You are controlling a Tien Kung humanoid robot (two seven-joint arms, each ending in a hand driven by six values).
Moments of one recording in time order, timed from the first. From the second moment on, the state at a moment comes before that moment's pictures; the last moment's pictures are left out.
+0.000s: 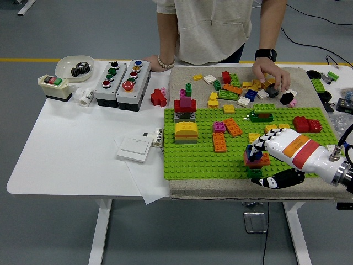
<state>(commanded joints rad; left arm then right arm) -0.10 0.07 -0.20 -0.30 0.13 0.40 0.18 0.29 -0.72 0.94 1.67 -2.10 0.00 0.23</state>
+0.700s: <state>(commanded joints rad) -0.11 0.07 -0.20 -0.30 0.13 0.40 0.18 0.31 -0.71 0.92 1.64 -2.10 0.01 0.22</state>
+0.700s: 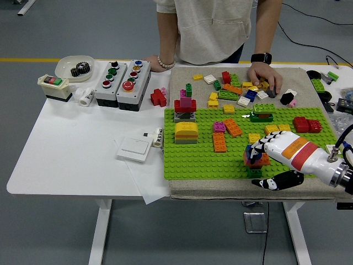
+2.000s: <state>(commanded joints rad) -0.11 0.07 -0.20 -0.30 0.14 0.40 0.19 0.31 -0.71 0.90 1.60 -2.06 0.05 0.21</state>
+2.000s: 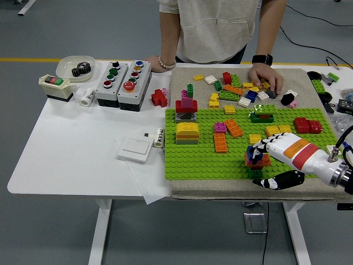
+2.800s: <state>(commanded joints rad) -0.11 0.07 -0.21 -0.30 0.15 0.40 0.19 0.30 -0.70 0.89 1.60 -2.07 0.05 0.21</state>
